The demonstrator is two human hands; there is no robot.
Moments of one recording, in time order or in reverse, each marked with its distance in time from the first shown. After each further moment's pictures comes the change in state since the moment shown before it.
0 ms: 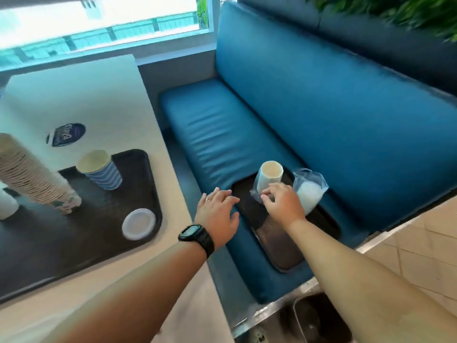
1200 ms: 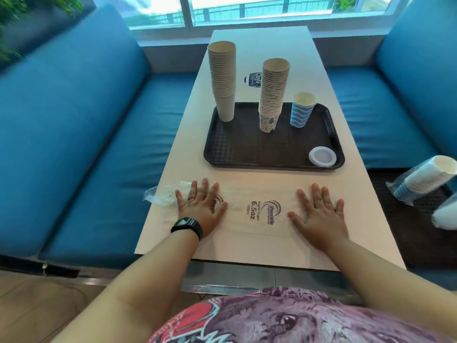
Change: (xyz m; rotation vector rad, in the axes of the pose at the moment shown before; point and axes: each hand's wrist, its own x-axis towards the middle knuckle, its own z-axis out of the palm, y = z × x) left_hand -0.378 -0.302 -0.051 0.132 -0.008 -0.716; right_hand -0.236 -0.234 0.150 -0.528 -0.426 -0.387
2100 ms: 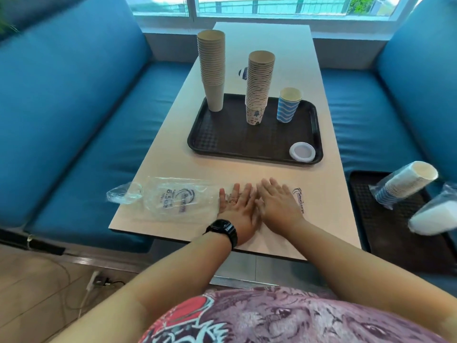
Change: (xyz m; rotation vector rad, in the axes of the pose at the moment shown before) left_hand -0.043 0.158 0.028 0.026 -0.074 0.213; right_hand 0.002 -0.019 -0.020 0.033 0.001 -0.331
